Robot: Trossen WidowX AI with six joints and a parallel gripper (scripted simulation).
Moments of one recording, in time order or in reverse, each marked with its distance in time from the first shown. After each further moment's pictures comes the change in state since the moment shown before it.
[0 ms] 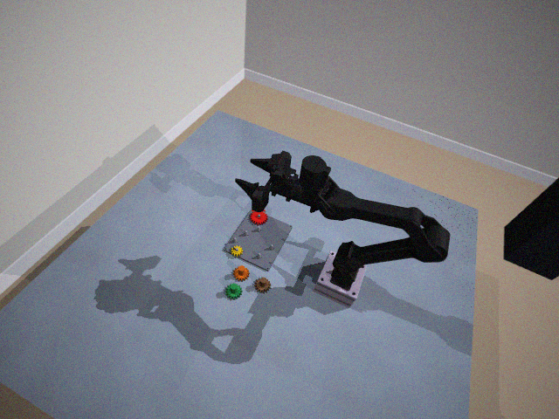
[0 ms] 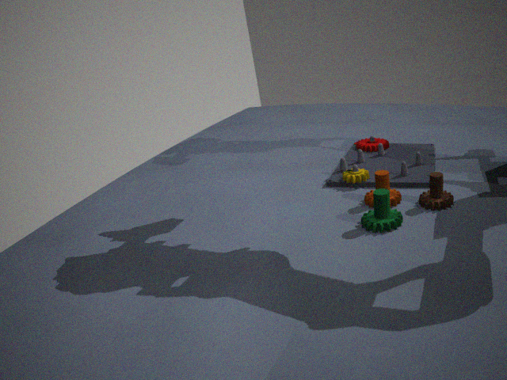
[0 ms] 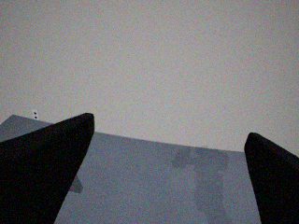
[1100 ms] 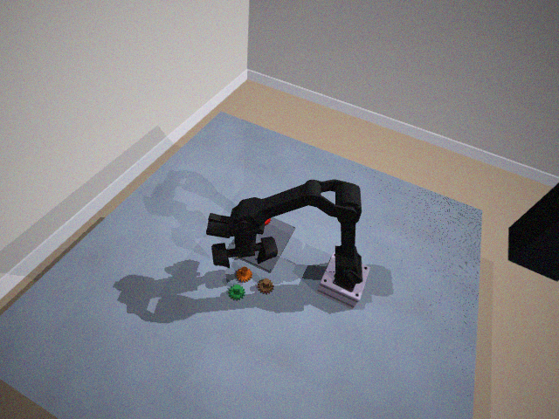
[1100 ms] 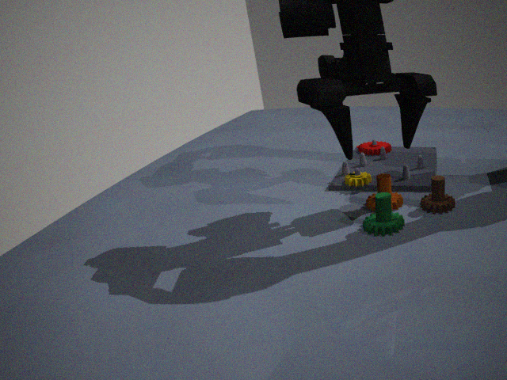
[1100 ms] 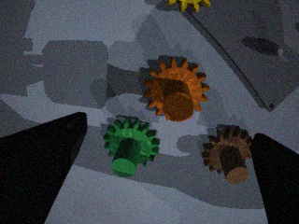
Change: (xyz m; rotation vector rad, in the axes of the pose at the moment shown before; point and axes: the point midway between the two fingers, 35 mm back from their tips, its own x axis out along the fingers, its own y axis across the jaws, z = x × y) arm -0.009 0.109 -0.258 0.760 1.406 -0.652
